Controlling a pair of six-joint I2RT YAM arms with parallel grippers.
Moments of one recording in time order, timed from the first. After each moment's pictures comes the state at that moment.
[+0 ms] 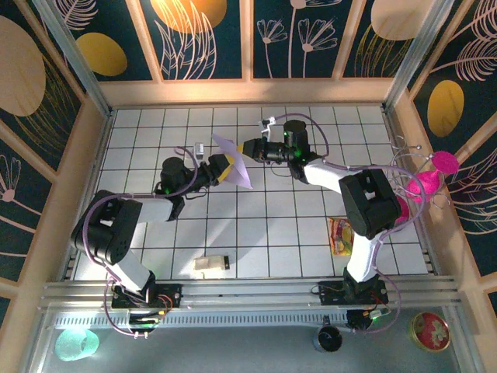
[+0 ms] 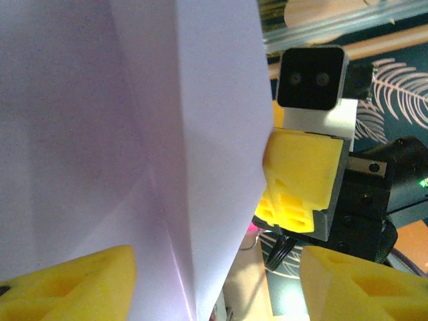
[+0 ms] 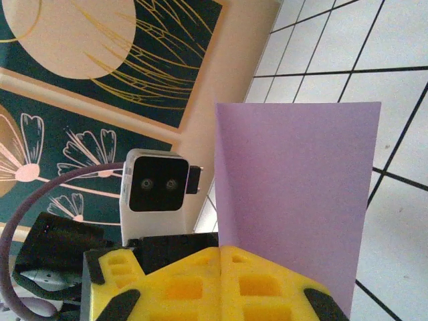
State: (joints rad) left arm -0.37 1.66 0.61 0.94 0.67 -1.26; right arm 0.48 1.87 1.13 0.51 -0.86 0.92
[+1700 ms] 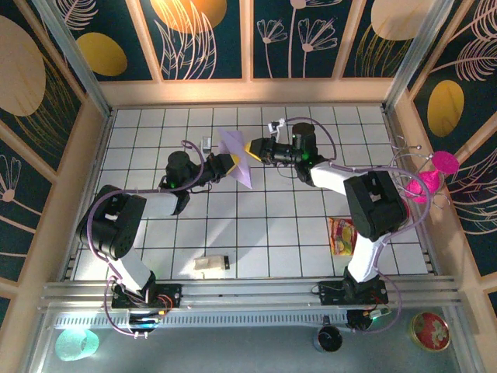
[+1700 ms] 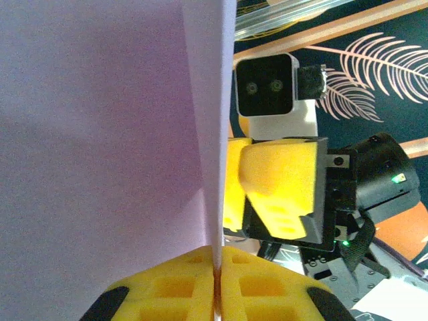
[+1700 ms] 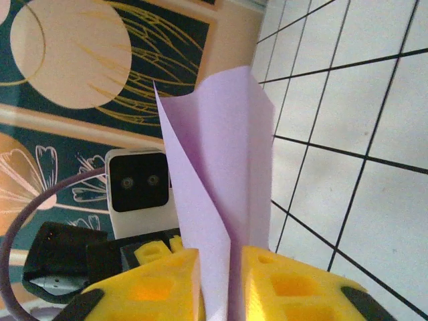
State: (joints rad) left arm -0.40 1.70 0.70 0.92 0.69 -1.22; right arm 0.43 1.82 1.05 0.54 -0.85 1.03
